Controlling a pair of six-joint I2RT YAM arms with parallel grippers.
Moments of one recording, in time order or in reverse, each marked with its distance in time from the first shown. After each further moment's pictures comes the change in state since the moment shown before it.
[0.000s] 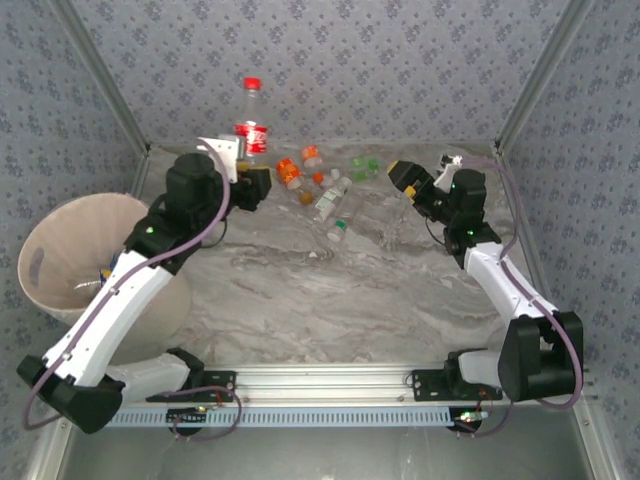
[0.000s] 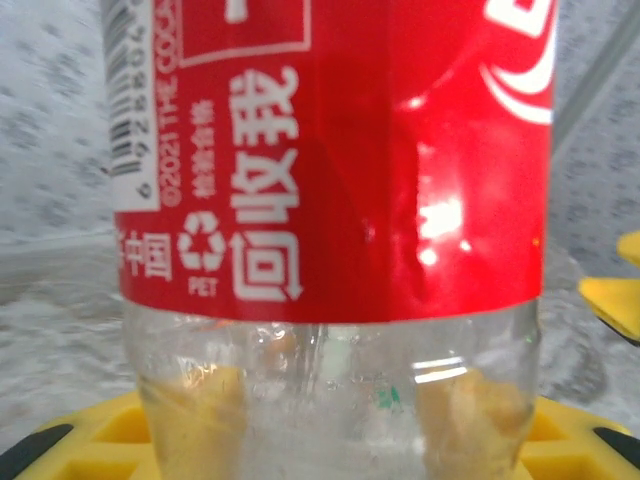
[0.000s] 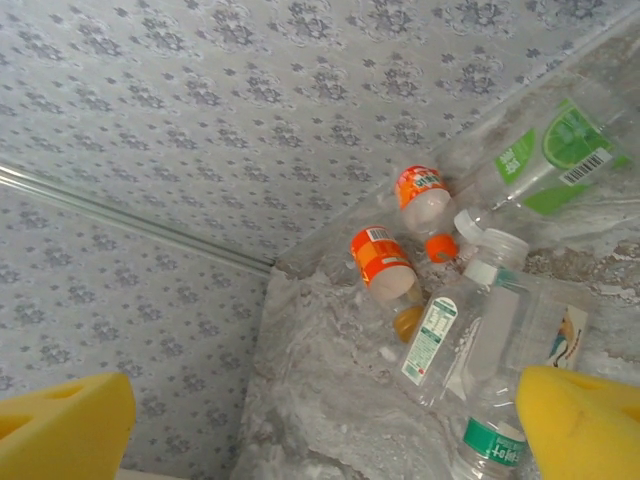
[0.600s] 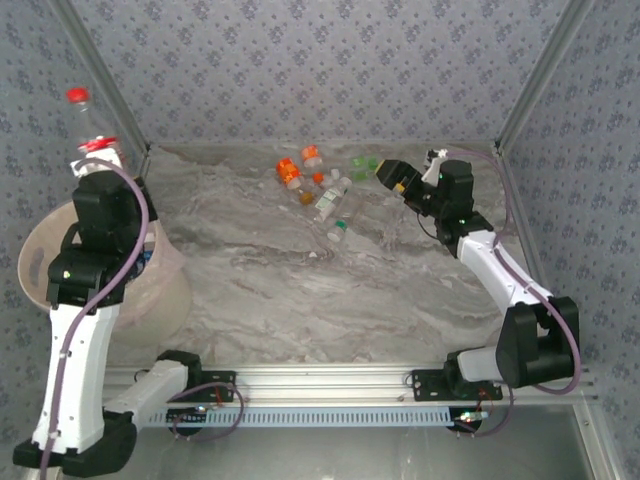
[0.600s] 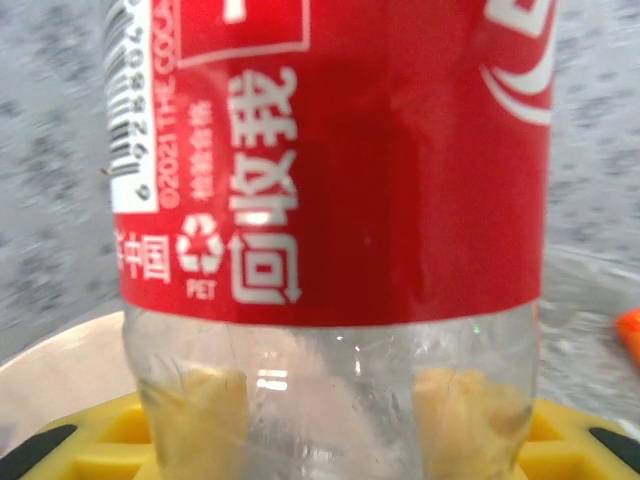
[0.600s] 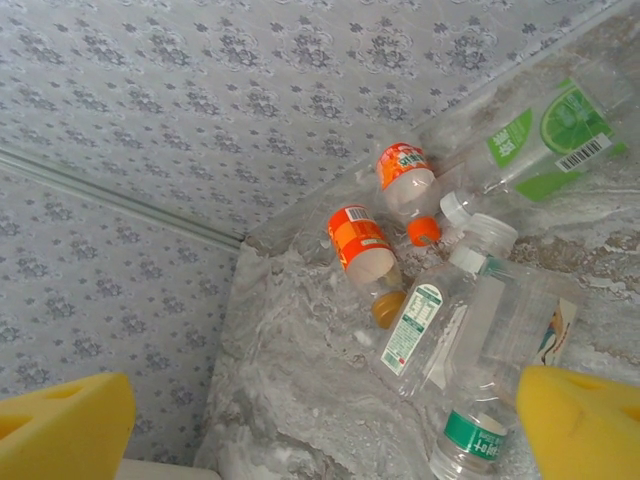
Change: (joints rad) left arm 0.380 -0.181 0.126 -0.406 -0.476 0.080; right arm 0.054 0.072 0.096 -0.105 0.036 -0.079
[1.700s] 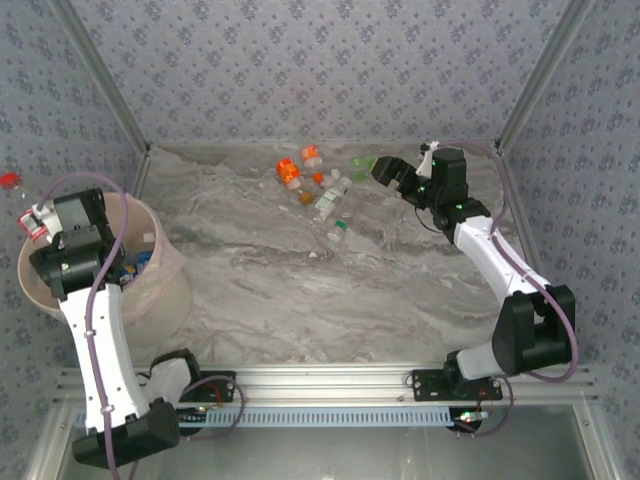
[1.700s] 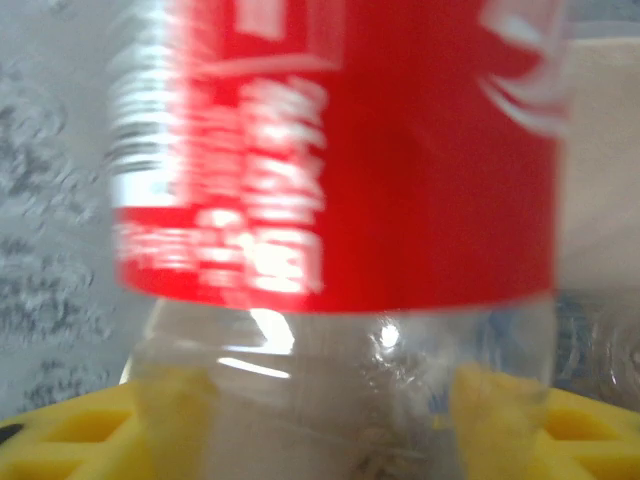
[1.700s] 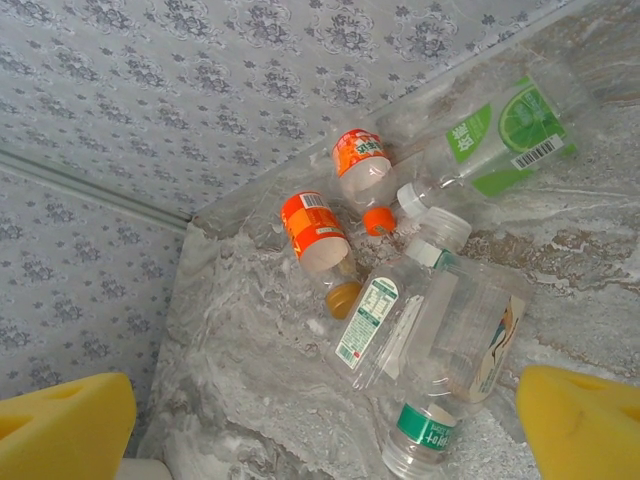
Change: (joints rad) left arm 0.462 0.000 -0.152 -0.212 -0.124 0.007; right arm 0.016 0.069 0.139 -0.192 0.056 -0.113
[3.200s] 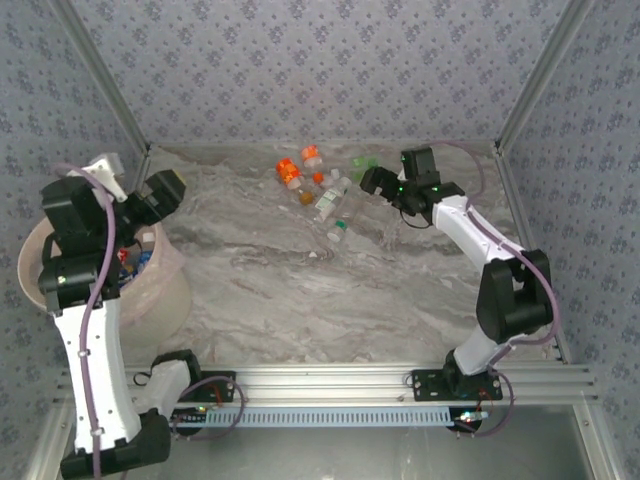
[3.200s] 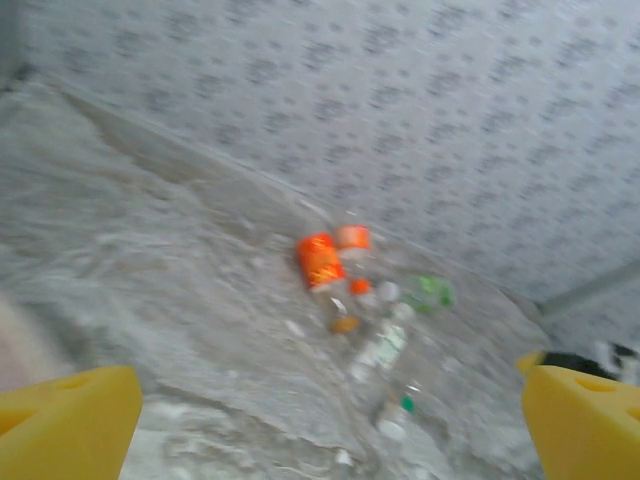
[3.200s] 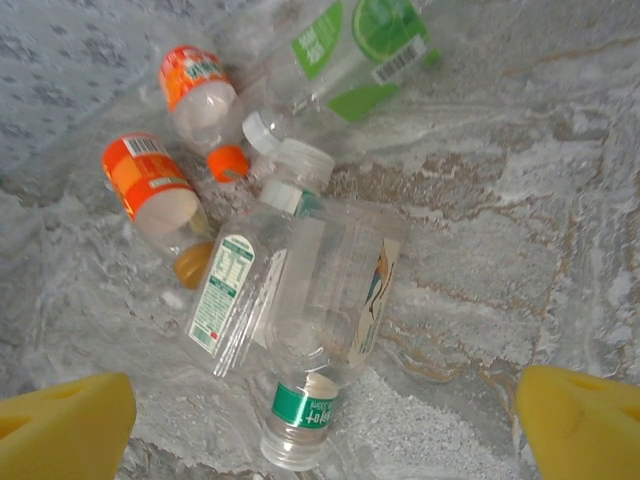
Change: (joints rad) left arm -0.156 -0.027 0.064 0.301 1.114 -0.325; right arm 0.089 0.223 0.180 -0.287 0.224 -0.048
